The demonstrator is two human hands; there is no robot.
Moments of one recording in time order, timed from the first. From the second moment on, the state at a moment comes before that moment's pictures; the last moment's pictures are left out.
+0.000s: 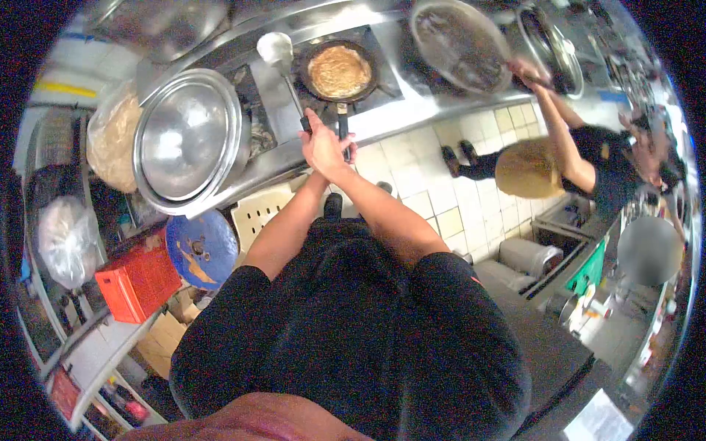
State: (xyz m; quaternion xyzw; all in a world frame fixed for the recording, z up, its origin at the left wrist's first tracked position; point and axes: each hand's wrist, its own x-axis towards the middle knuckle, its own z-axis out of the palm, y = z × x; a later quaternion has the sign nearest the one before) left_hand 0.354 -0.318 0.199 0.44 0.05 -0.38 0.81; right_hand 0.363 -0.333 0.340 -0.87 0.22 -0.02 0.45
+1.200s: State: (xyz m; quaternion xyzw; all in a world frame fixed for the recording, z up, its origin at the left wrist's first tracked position) left_hand 0.140 -0.231 0.284 0.67 -0.04 -0.57 0.47; right_hand -0.192 -0.408 0.380 -0.68 0.55 -0.12 0.48
